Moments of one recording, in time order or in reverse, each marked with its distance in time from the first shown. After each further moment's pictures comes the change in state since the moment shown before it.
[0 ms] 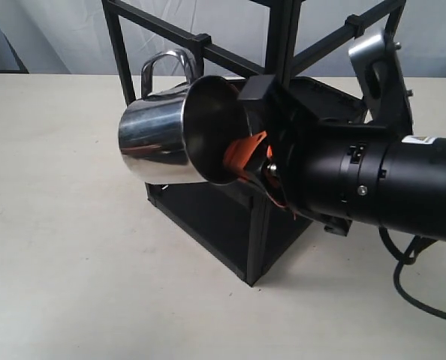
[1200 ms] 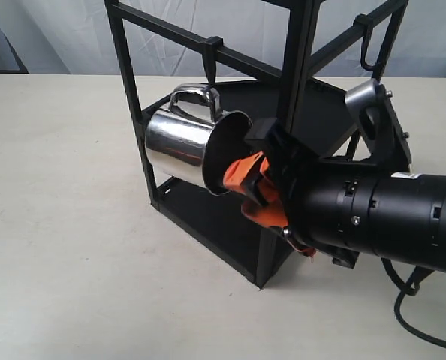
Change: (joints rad) left arm 0.000 0.000 0.000 0.000 0.000 0.000; right arm 0.006 0.032 0.080 0.117 -0.039 -0.041
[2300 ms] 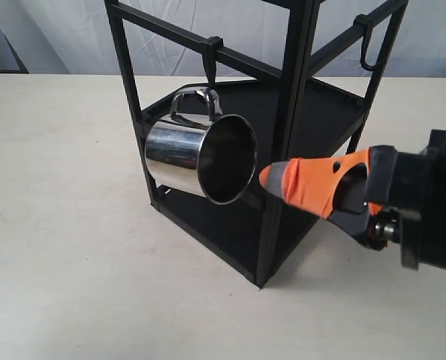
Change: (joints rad) left arm 0.000 0.000 0.000 0.000 0.000 0.000; right arm 0.000 -0.373 0.029 -0.431 0.179 -0.008
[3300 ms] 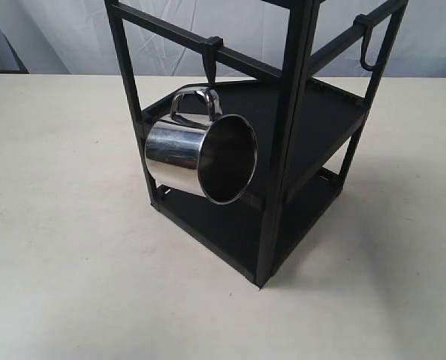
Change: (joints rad) left arm 0.000 0.000 0.000 0.000 0.000 0.000; right arm -0.802 -0.643 0.477 -0.557 -0.037 -0.050
